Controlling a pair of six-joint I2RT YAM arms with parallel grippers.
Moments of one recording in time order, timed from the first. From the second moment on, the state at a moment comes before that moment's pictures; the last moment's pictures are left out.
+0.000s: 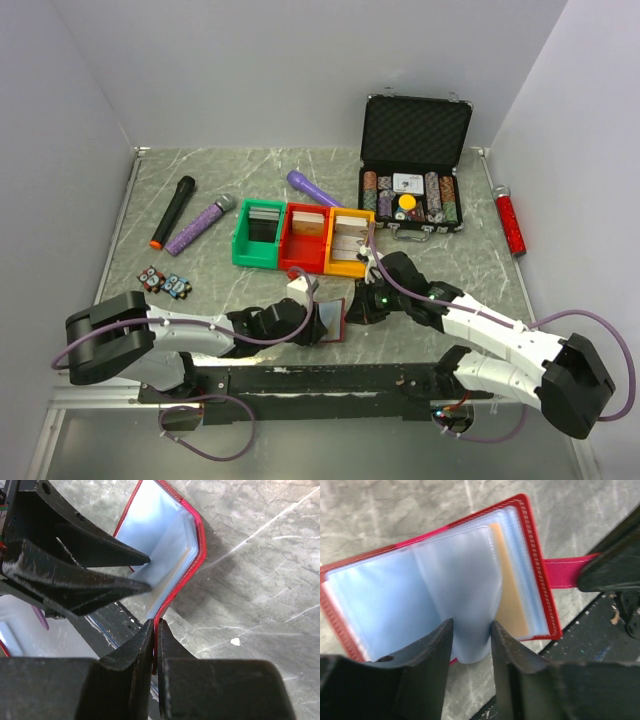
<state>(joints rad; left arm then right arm) -1.20 1.36 0.42 0.32 -0.21 -0.75 0.74 1.00 0.53 -0.31 -0.36 0.54</state>
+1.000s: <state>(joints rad) -1.20 1.01 0.36 0.15 -0.42 -0.80 0.74 1.01 0.53 -0.32 -0.36 0.53</state>
